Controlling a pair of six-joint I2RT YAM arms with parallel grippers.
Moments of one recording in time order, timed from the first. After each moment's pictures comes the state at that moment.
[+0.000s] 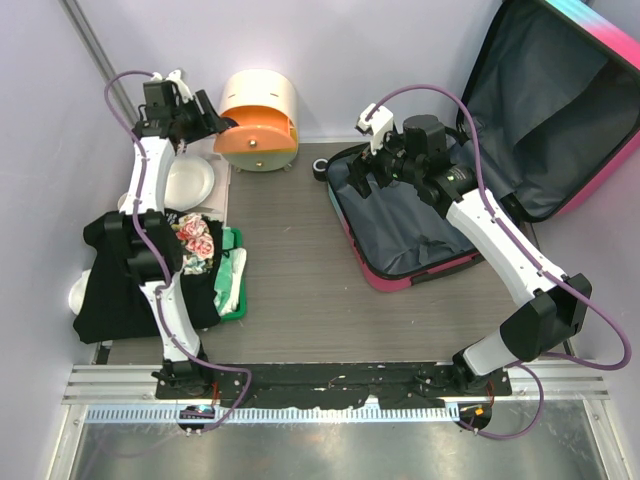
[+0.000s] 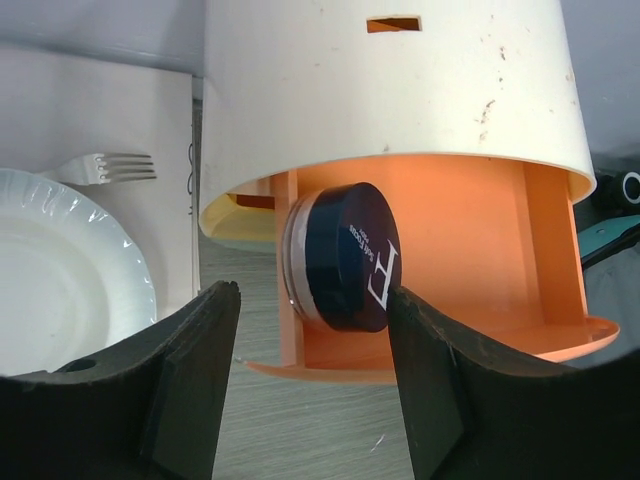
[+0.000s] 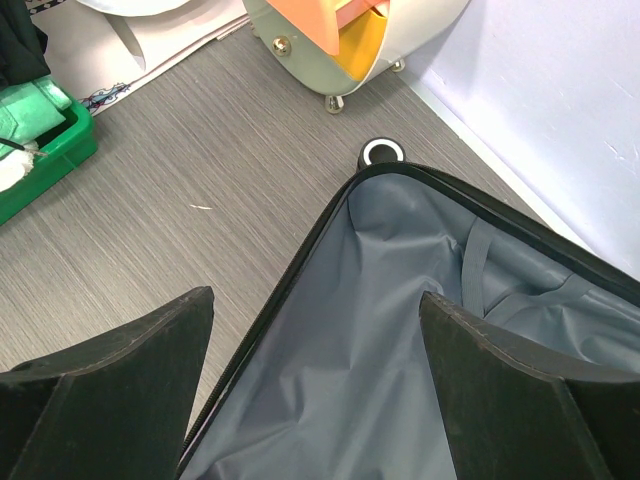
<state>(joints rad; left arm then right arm) 0.08 2.10 2.11 -0.55 0.32 -0.31 0.46 1.50 1.52 -0.42 -0.29 -0.30</state>
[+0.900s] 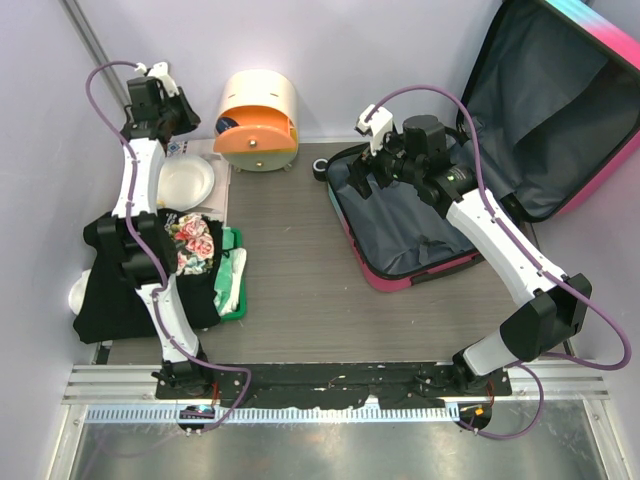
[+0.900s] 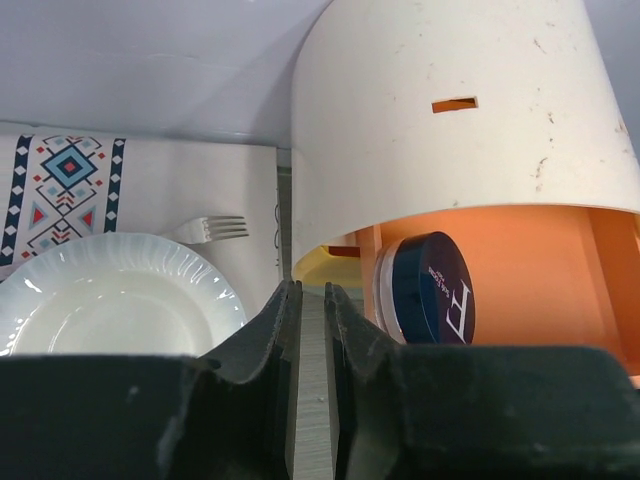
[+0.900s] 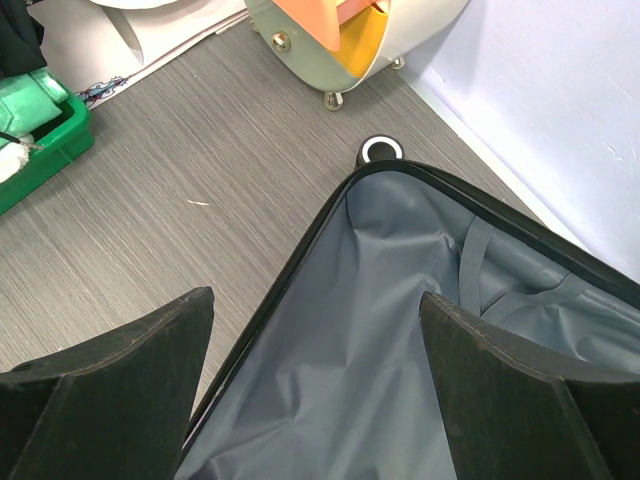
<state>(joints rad) 0.13 2.07 2.08 -0.43 0.26 -0.18 0.46 1.50 1.52 -0.43 -0.29 -0.31</state>
